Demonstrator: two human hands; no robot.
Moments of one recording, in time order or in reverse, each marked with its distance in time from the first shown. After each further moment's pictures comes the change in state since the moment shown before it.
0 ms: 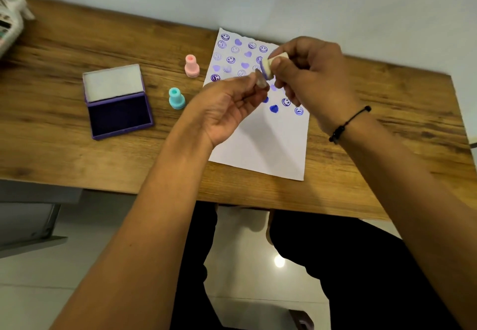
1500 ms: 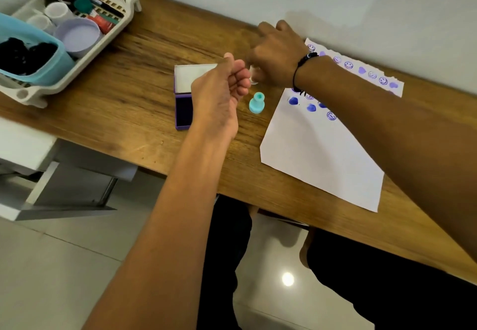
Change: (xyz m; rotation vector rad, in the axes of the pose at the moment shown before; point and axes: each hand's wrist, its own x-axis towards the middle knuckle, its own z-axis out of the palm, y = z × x) left_hand -0.030 0.049 -0.084 -0.100 0.531 0.355; right_hand 0.104 -0.028 0.150 -1.203 -0.451 -0.815
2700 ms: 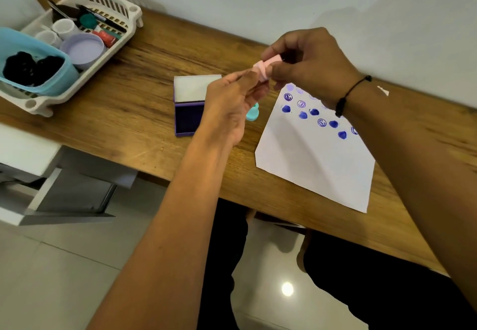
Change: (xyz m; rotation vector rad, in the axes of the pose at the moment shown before) left_hand -0.009 0.004 0.016 0.118 -0.159 -0.041; right_hand -0.070 -0.008 -0.057 1.141 0.205 0.438
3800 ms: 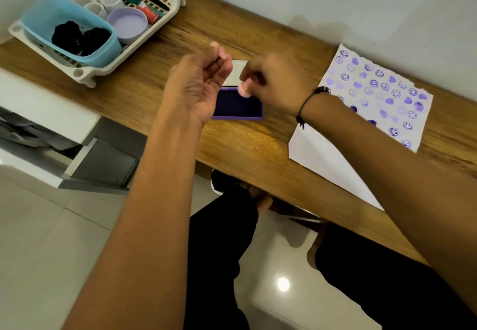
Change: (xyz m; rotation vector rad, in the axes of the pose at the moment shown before) left_hand -0.003 0.044 -0.085 -0.305 0.218 0.031; right_hand 0.023 -0.014 0.093 -0.513 -0.174 -0.334
